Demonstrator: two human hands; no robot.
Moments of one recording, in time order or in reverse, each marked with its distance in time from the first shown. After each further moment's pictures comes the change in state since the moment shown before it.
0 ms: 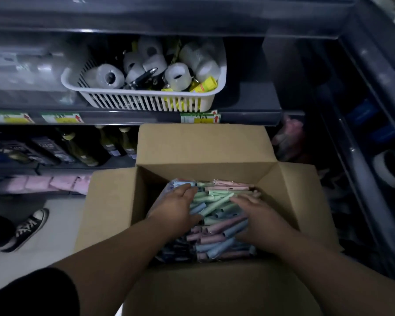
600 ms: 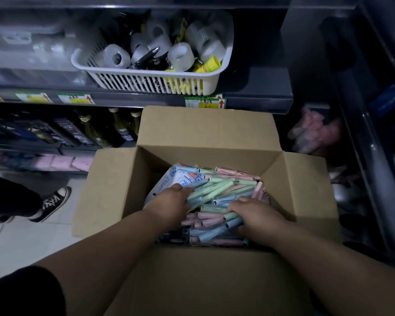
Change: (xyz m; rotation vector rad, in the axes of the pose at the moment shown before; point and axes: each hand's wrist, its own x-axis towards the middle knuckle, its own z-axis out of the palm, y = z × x) left_hand -0.018 0.018 0.011 0.138 -0.097 -0.101; right_hand 0.010 0.020 0.015 -0.130 -0.105 -0.207
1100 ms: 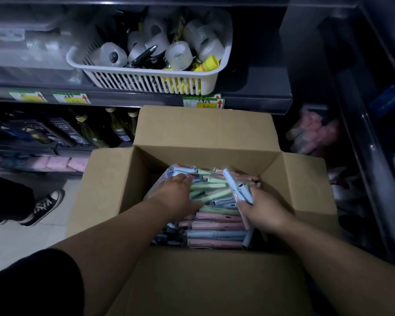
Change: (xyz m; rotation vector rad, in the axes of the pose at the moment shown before) left_hand 0.024 0.002 -0.004 0.036 0.059 -0.067; right_hand 0.005 0.006 -0.011 0.404 0.161 0.368
